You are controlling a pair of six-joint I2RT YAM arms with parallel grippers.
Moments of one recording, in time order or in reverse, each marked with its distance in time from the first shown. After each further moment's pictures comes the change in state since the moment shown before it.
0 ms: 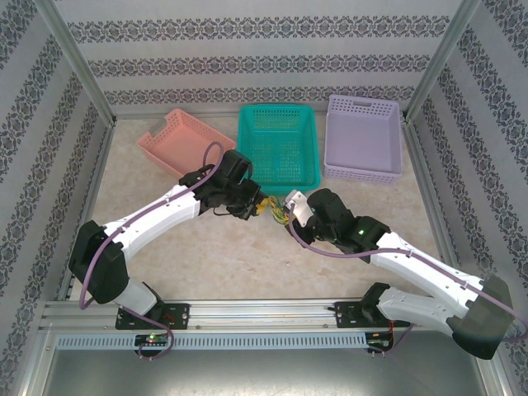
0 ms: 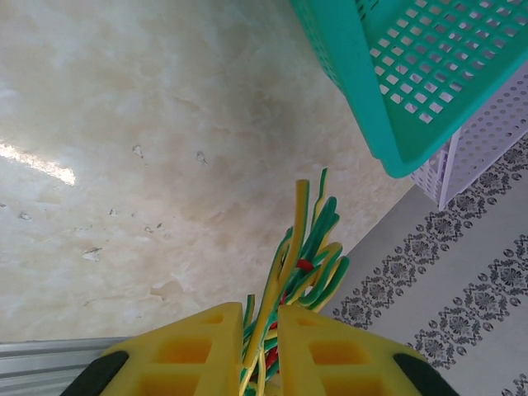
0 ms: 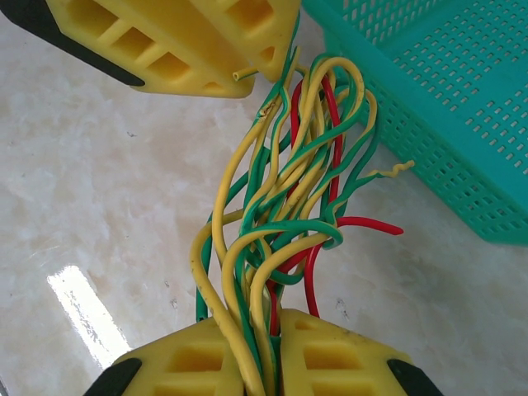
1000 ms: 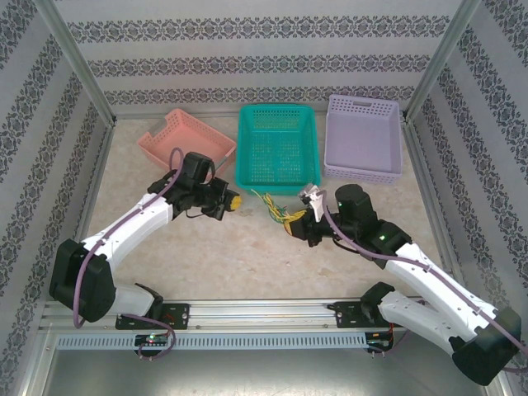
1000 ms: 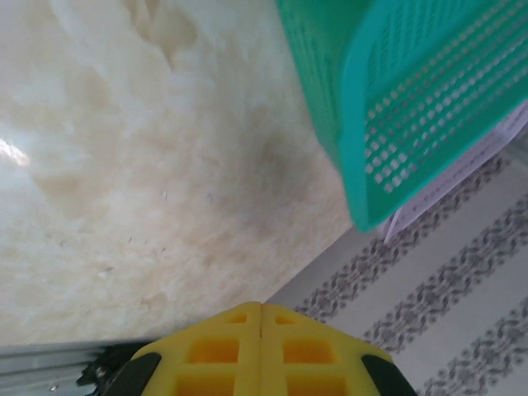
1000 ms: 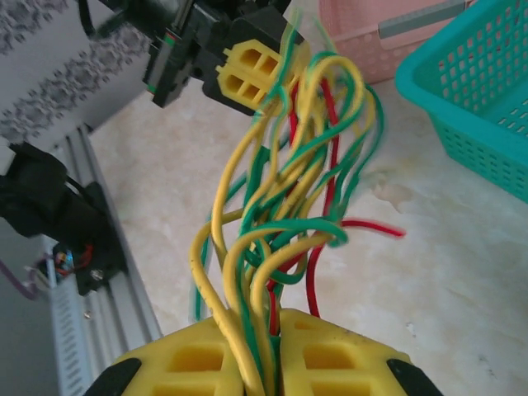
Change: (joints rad) left arm 0.266 -0.159 -0.228 0.092 0.138 0.002; right arm -0.202 -0.161 -0.061 0.115 -0.488 0.216
